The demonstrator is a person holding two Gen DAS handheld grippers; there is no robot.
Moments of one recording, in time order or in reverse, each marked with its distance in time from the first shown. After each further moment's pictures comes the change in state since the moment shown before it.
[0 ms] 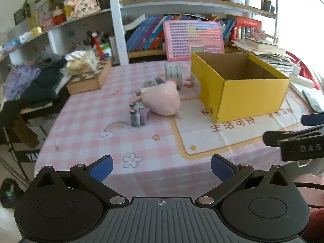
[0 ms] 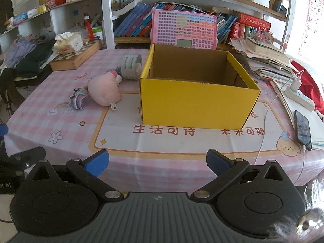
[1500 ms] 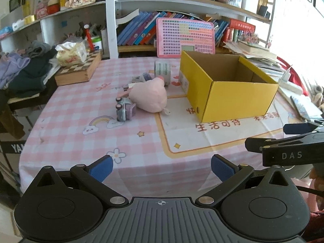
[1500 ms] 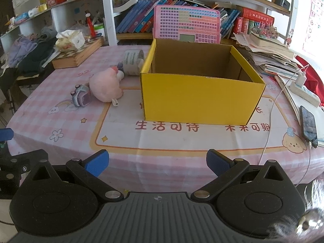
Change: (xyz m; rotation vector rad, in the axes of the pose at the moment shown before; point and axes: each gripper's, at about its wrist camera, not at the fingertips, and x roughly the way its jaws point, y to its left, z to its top) left arm 0.000 0.000 0.002 -0.061 0.018 -0.084; right arm 0.006 -0.007 -0.002 0.012 0.018 0.024
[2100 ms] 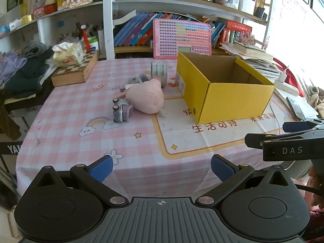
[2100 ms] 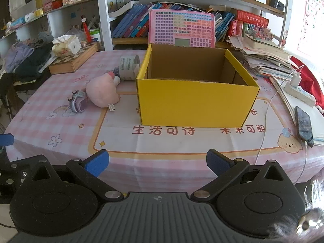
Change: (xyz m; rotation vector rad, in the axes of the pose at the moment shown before) left arm 0.002 0.003 0.001 -0.001 -0.004 -0.019; right arm -0.005 0.000 0.002 0.022 -0.022 -0.014
